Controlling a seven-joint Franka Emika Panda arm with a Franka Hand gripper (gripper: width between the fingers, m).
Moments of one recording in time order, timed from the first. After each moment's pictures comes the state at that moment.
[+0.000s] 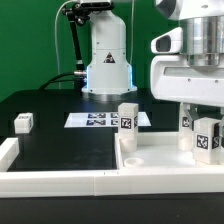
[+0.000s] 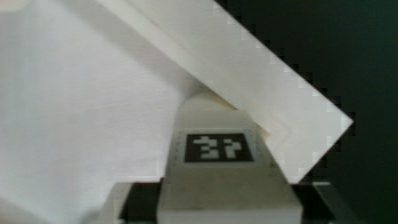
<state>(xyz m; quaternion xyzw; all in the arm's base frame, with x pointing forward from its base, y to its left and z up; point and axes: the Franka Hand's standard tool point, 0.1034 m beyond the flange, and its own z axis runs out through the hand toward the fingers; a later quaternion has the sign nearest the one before) 0.620 0.122 0.073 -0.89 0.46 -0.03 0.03</state>
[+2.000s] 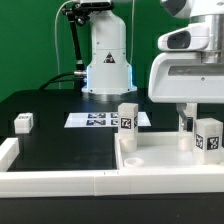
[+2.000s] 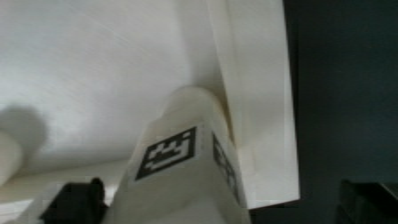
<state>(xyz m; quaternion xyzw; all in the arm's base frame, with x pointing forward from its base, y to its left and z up) 0.622 0.129 0.076 -1.00 0.05 -0.05 0.00</state>
